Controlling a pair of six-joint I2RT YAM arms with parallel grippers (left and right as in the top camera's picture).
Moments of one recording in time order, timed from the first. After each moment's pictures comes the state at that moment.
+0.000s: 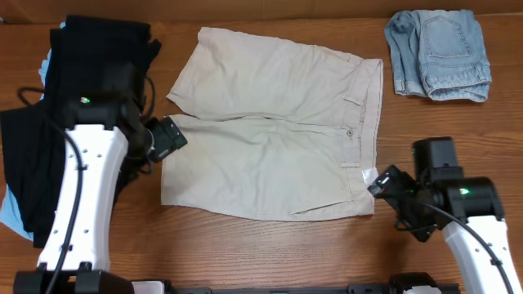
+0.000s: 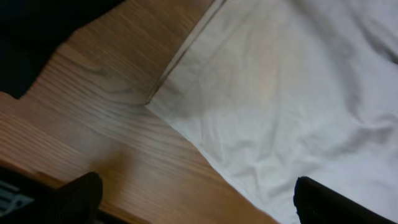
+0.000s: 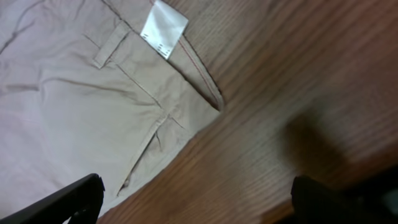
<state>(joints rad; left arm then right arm) -0.01 1.53 1.39 -1.36 0.01 -0.71 0.08 1.05 0.91 -1.22 -0.06 0.85</state>
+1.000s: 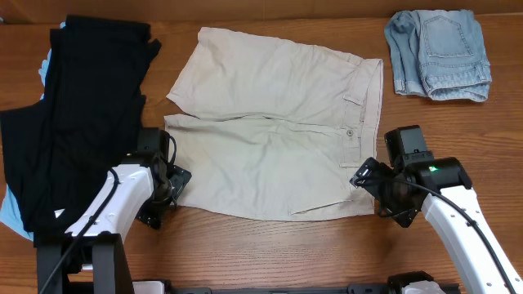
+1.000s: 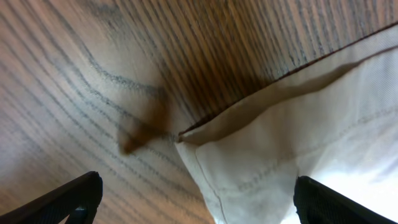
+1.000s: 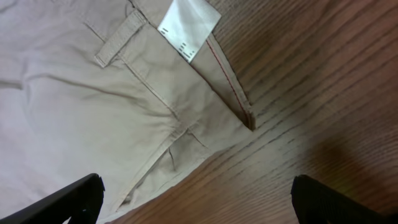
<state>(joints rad) -0.01 1.53 0.79 -0.81 -0.07 -1.11 0.15 1.22 0.89 -1.09 -0.07 0.86</state>
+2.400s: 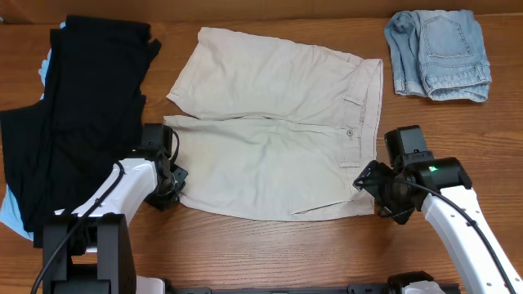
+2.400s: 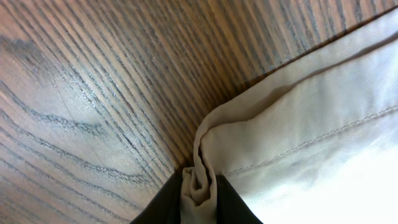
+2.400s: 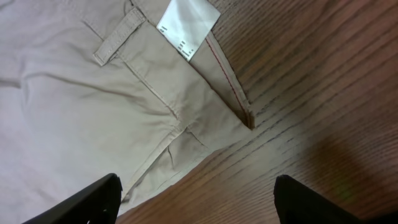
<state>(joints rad) -0.01 1.61 0.80 -0.71 -0.07 -1.07 0.15 1.22 0.89 -1.09 -0.07 0.86</state>
